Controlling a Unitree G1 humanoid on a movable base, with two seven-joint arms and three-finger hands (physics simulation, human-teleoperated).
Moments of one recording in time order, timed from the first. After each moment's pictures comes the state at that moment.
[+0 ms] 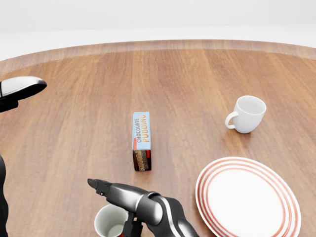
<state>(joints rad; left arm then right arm) -0.43 0.18 0.20 -0.49 -0.46 0.09 0.25 -0.38 0.20 0.29 0.54 -0.81 0.03 0.56</state>
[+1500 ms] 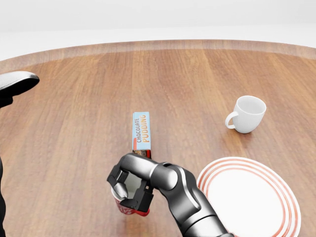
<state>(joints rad) -0.44 0.20 0.22 -0.46 -0.49 0.09 0.27 -0.61 0.14 0.15 0.74 -0.68 0.00 0.58</state>
